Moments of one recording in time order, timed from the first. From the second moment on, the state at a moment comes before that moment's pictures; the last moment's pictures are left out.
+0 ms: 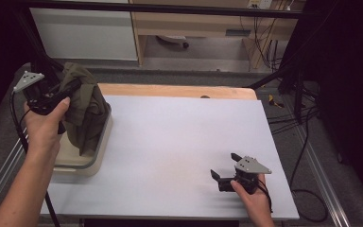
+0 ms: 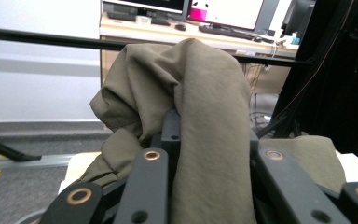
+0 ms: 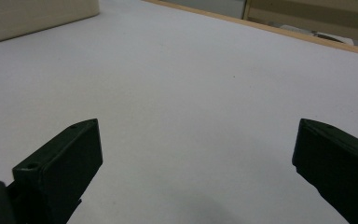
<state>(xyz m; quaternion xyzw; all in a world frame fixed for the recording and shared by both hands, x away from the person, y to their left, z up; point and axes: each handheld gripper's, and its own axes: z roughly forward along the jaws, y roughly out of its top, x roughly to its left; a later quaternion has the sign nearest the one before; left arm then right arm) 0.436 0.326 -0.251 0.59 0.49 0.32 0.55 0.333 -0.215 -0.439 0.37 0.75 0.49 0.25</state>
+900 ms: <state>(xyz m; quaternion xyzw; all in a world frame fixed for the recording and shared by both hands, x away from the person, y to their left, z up) 0.436 0.211 -0.240 0.65 0.42 0.27 0.57 0.333 -0.215 -0.439 0.37 0.75 0.49 0.25</state>
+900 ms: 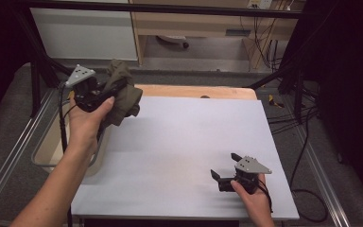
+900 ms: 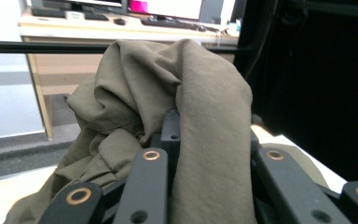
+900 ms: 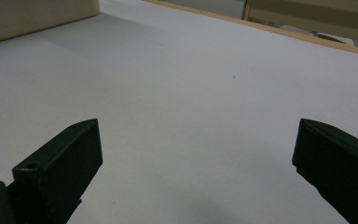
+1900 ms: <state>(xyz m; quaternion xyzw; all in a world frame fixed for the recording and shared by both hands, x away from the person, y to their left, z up) 0.426 0.145 -0.284 0.69 0.39 0.23 0.56 0.333 -0.217 -0.439 0.37 0.75 0.49 0.25</state>
